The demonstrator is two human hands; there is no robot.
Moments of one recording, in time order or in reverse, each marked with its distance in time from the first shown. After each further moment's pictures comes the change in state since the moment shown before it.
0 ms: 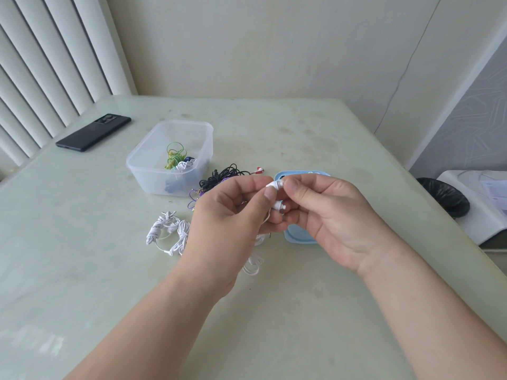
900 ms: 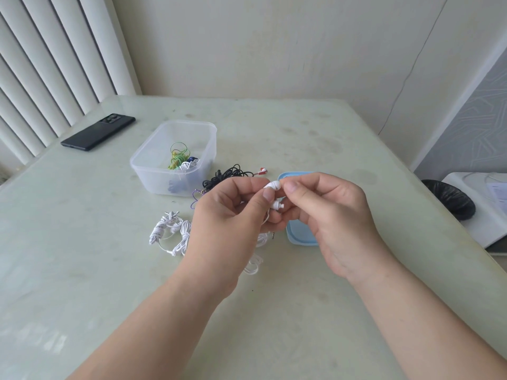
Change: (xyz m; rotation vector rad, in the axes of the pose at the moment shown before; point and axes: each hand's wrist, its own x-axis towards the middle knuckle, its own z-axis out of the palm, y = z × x) left_hand 0.002 -0.003 -0.003 0.031 0.060 0.012; right_hand -0.008 0.004 0.019 -0.069 0.111 -0.201
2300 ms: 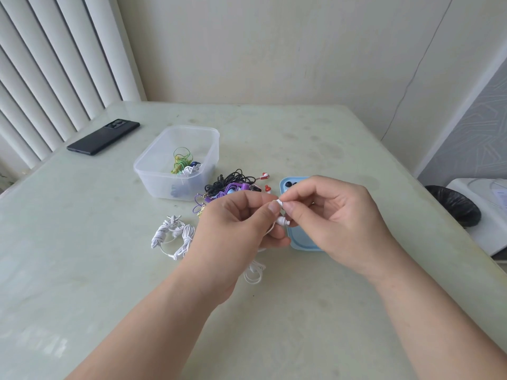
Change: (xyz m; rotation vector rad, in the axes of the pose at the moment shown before) left_hand 0.002 0.000 -0.004 0.059 -0.088 -0.135; right_hand 0.005 -0.001 -0.020 -0.448 -0.173 -0.262
